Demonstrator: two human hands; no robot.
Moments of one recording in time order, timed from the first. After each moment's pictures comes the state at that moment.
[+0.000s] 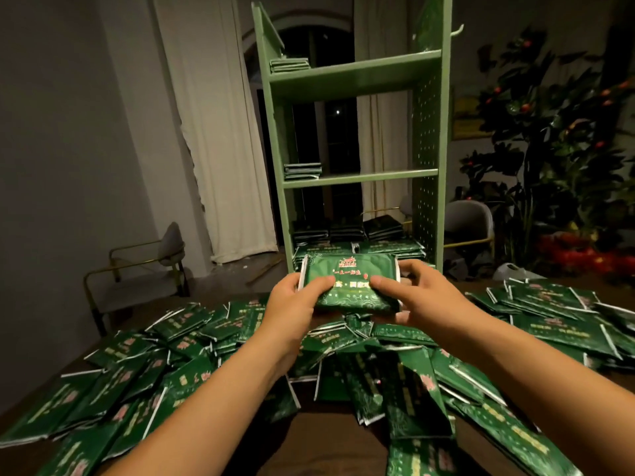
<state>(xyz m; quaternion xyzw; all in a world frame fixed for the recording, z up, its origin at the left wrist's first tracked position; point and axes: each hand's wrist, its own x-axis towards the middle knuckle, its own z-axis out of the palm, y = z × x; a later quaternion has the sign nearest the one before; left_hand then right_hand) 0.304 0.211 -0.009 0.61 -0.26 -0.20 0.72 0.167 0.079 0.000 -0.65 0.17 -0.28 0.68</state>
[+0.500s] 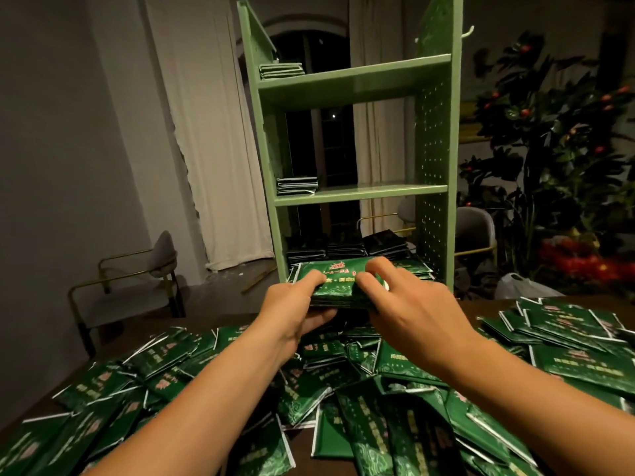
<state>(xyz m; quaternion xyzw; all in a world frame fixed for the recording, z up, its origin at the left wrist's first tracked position) 0.339 0.164 0.032 0.60 -0.15 -0.25 0.75 0.212 0.039 0.004 -0.88 0.07 -0.41 -0.22</state>
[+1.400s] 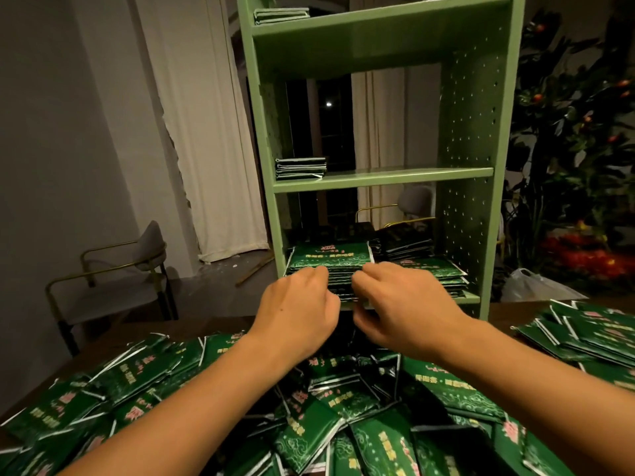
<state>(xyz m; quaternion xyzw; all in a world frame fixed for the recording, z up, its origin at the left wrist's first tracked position) 0.408 0.138 0.005 0.81 -0.50 0.24 0.20 0.282 0.007 0.003 -0.93 0.03 -0.32 -0.16</state>
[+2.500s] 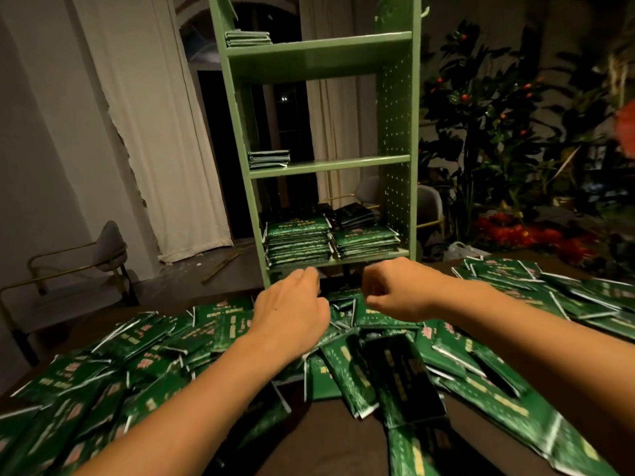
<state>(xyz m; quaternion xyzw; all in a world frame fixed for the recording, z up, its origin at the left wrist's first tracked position) 0.328 0.194 -0.003 0.82 -0.53 0.13 0.19 0.187 0.060 0.023 -0.96 0.25 -0.08 0.07</state>
